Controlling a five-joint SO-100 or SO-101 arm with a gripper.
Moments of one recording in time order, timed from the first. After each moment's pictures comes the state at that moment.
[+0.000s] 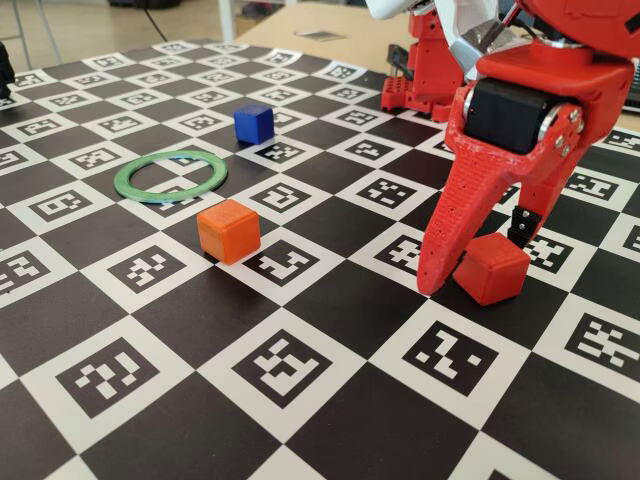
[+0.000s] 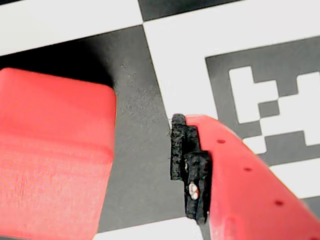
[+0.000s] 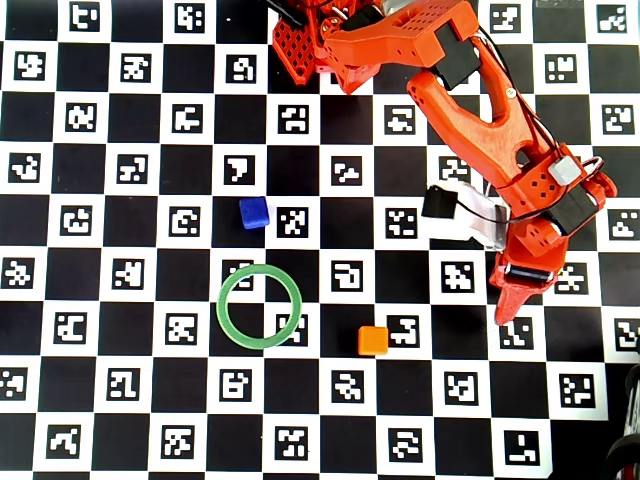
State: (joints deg) arm -38.3 54.7 67.0 74.1 53.4
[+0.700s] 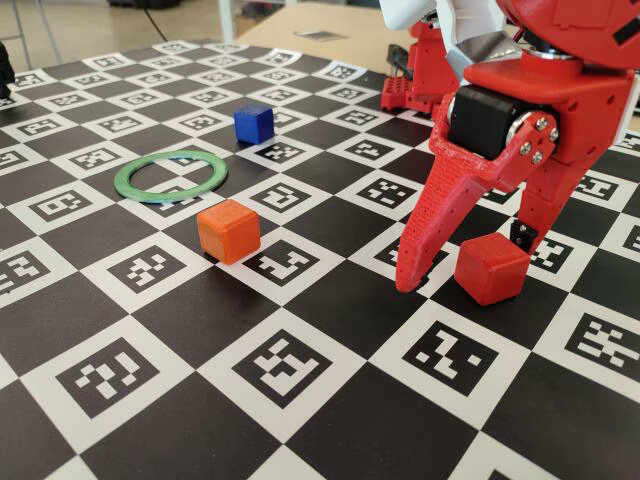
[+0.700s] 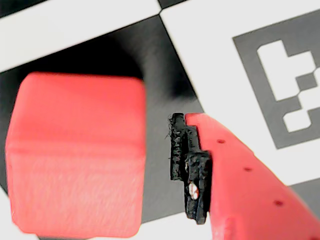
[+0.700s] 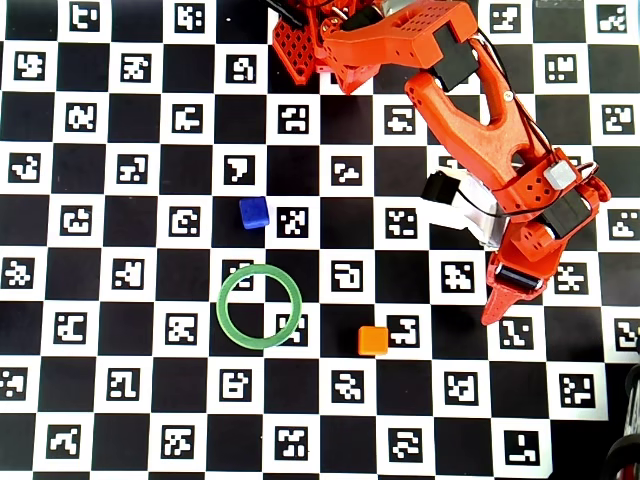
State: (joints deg) arm -37.5 54.7 67.4 70.8 60.1
